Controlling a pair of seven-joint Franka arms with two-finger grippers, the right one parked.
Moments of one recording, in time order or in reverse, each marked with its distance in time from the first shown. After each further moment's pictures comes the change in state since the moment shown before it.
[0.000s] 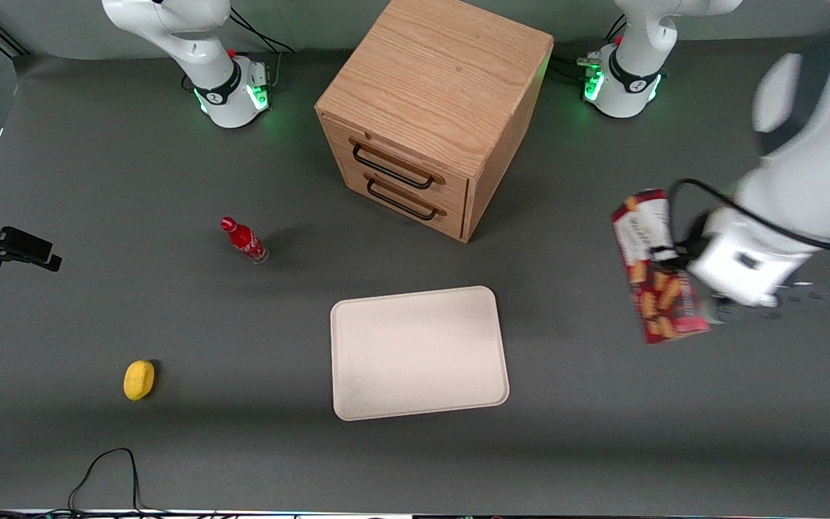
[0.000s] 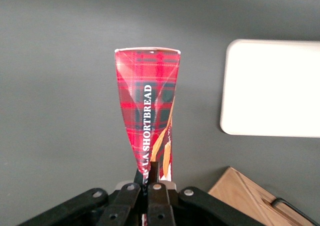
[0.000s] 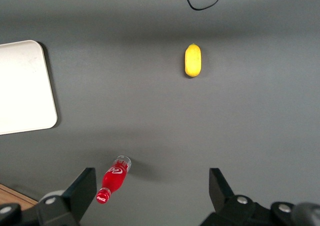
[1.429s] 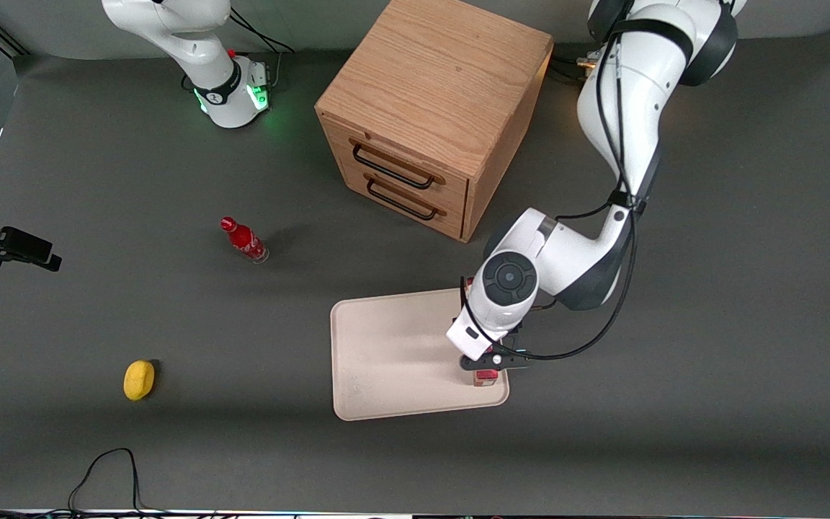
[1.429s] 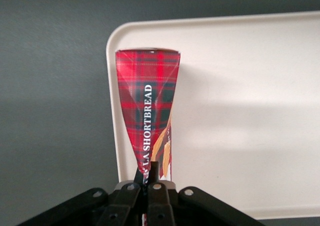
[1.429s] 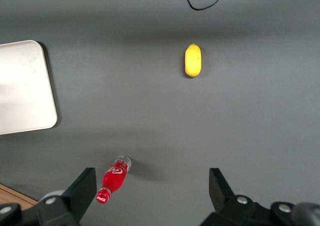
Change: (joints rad) arm -0.271 0.472 0.021 -0.026 0.077 0.564 -0.209
